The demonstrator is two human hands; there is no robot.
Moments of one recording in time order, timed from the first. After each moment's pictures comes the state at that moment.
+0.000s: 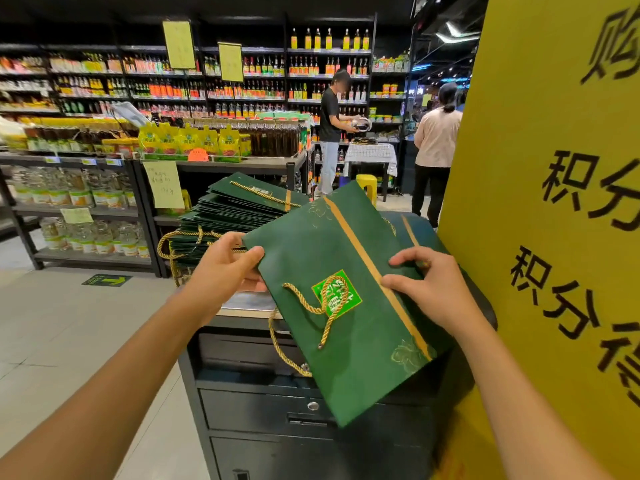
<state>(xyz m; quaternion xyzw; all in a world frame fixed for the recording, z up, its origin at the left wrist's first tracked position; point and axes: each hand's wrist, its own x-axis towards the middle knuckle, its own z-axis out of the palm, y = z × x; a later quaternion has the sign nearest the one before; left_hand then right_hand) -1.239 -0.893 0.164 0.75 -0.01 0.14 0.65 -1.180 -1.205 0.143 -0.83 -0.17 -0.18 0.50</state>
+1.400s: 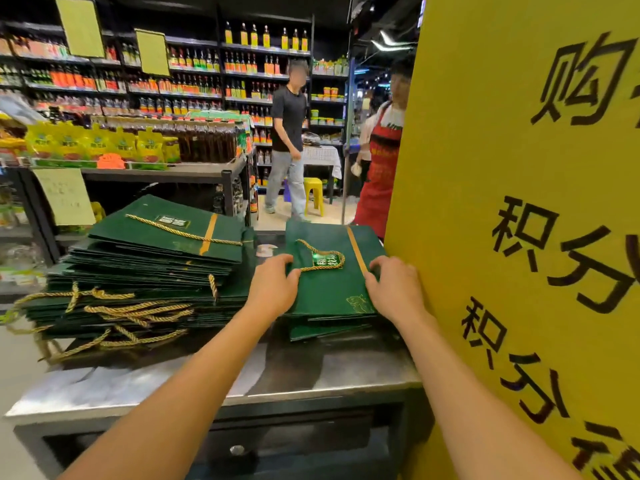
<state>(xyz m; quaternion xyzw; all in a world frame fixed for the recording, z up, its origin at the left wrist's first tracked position) -1.068 -1.027 0.167 0.92 -0.01 0.15 0.37 -1.054 -1.231 0.156 -0.96 0.03 -0.21 0.20</state>
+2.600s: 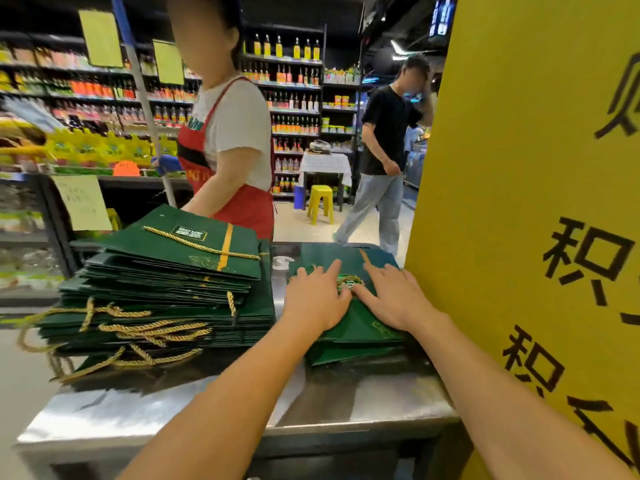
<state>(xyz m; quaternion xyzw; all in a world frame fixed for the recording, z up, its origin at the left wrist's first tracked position) -1.031 -1.049 0.158 0.98 -0.08 0.11 0.11 -1.010 -1.218 0.157 -0.99 -0.10 -0.10 0.06</state>
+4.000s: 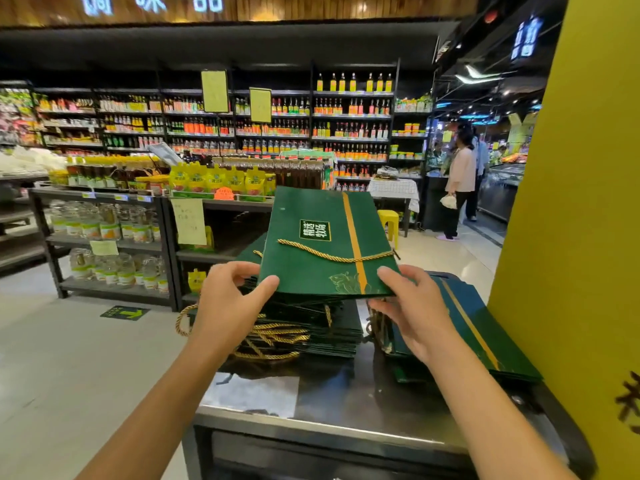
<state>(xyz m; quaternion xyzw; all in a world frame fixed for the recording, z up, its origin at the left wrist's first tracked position) -1.181 -0.848 0.212 0.82 0.08 0.35 0.44 -1.092 -1.091 0.208 -0.60 -0.08 0.00 0.80</state>
